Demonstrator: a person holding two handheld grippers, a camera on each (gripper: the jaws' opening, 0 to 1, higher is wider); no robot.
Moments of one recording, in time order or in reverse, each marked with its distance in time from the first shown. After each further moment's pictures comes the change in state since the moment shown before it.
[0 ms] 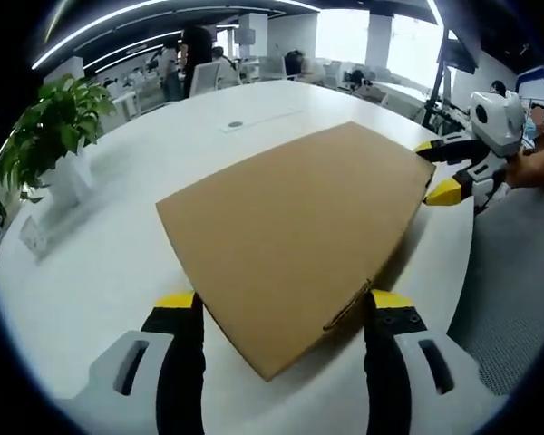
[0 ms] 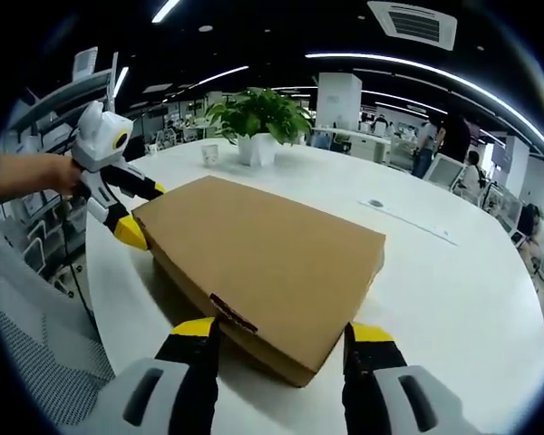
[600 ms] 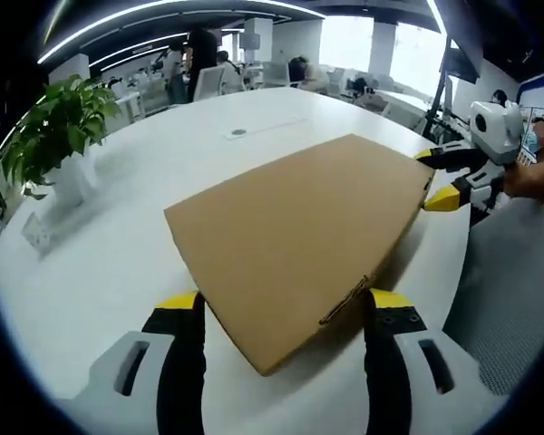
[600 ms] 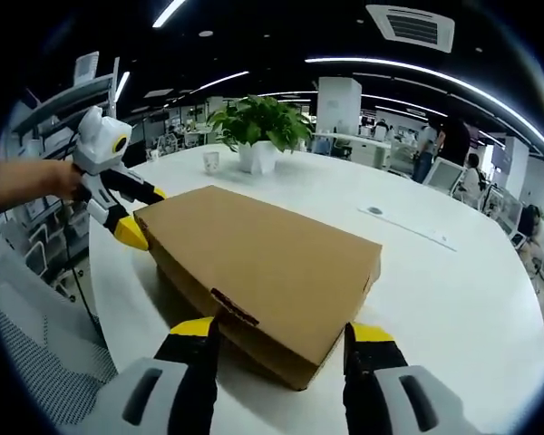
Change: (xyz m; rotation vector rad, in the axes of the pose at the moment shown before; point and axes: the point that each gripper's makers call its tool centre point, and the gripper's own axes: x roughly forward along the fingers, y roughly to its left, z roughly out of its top) left arm -0.014 -0.002 0.010 -0.034 -0.039 0.003; right arm -0.011 0.000 0.013 0.009 -0.033 0.007
